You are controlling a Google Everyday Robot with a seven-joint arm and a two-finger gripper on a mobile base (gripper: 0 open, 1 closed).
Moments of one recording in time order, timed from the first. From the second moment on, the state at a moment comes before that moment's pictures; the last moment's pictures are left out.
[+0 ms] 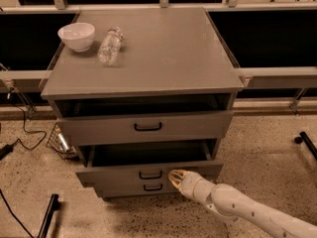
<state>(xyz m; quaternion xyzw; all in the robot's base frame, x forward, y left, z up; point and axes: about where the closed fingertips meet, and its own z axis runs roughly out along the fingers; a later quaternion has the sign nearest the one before) 0.571 -0.082 0.413 -0.51 0.69 0.04 0.51</state>
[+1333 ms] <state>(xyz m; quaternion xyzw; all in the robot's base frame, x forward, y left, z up) 0.615 -0.061 0.413 -0.51 0.68 0.04 0.53</state>
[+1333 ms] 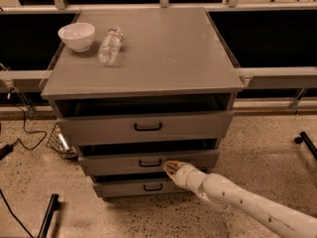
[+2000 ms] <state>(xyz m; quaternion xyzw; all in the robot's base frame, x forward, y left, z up) 0.579 -0.069 0.413 -0.52 0.71 0.09 0.47</state>
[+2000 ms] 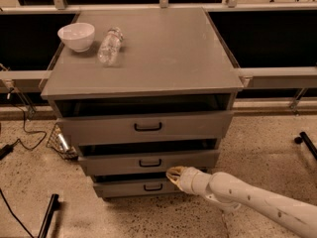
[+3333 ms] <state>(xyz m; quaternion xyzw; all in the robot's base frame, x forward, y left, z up) 0.564 -0.072 0.409 -0.53 0.72 0.13 0.43</state>
